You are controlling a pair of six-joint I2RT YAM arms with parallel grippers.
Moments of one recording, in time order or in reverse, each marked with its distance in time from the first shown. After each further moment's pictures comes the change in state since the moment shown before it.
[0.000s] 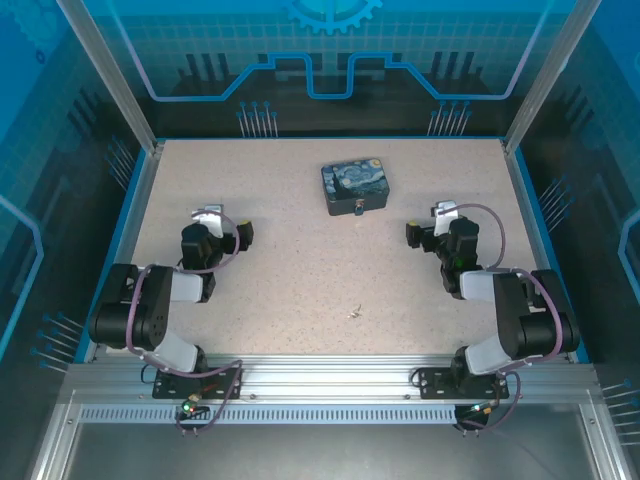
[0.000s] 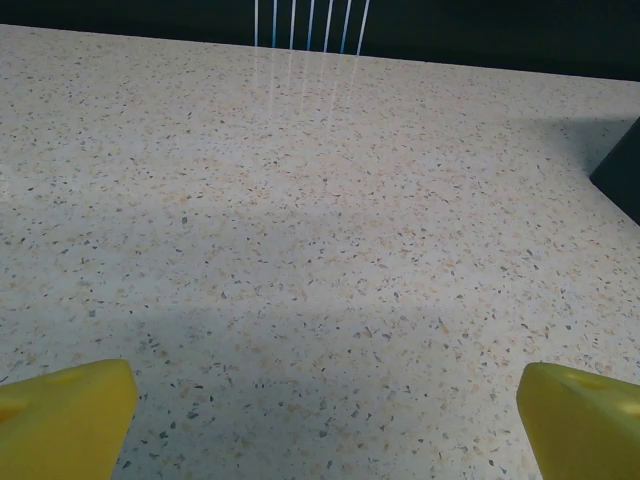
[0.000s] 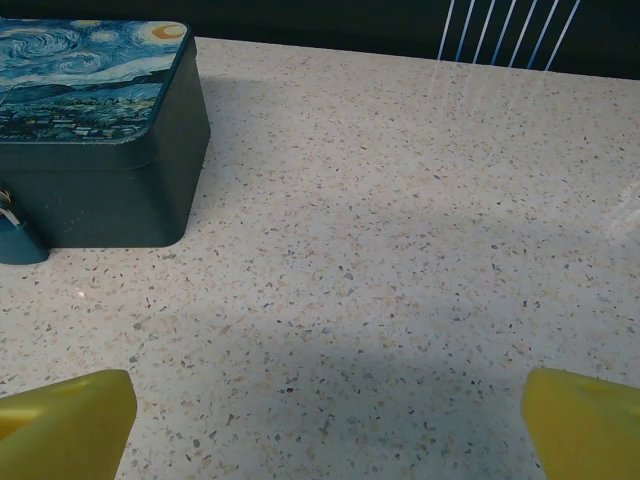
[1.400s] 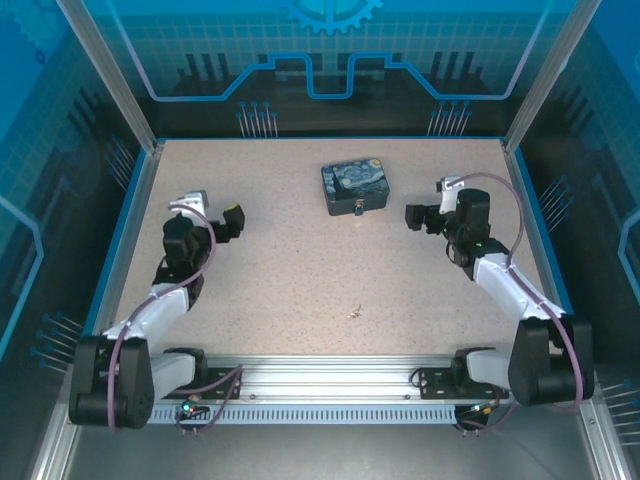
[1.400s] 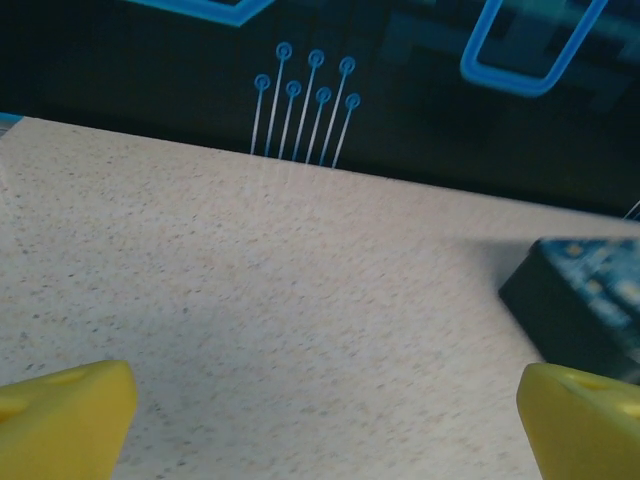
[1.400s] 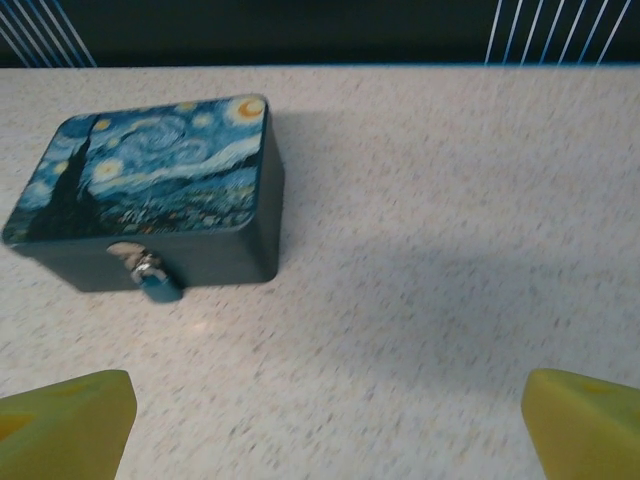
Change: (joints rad) left arm 0.001 -0.448 0.096 -0.420 0.006 -0.166; right arm 0.019 -0.267 0.305 -0.708 -0.097 0.137
